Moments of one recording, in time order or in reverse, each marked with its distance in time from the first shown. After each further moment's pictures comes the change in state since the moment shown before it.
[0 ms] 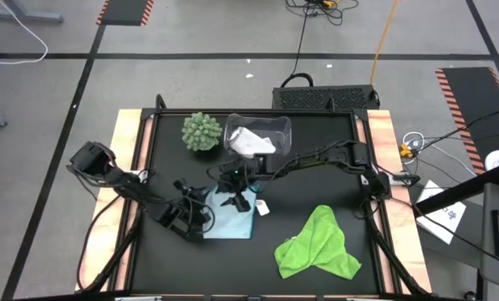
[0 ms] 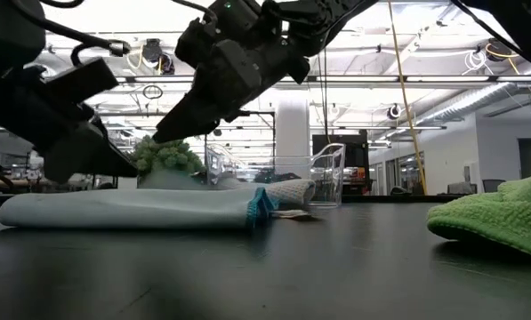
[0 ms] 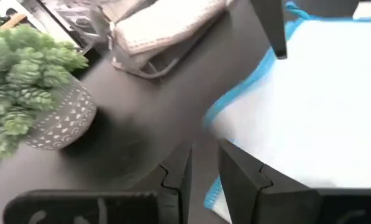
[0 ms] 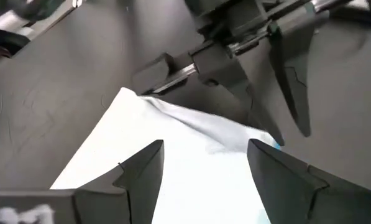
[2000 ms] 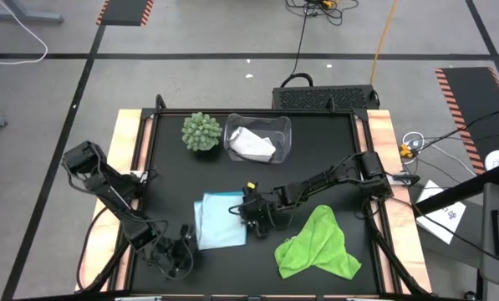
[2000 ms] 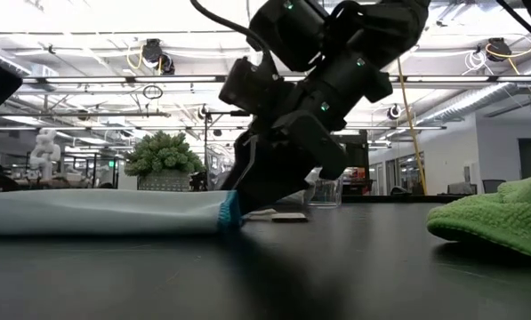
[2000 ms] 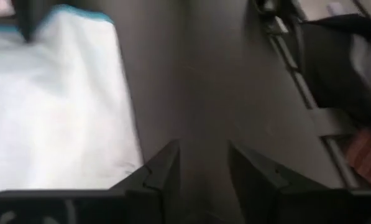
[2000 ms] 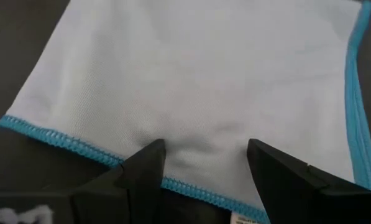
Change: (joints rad) left arm -0.350 -0.052 0.096 0.321 0.635 0.215; right arm 0.214 -0.074 -0.402 0.215 0.392 0.109
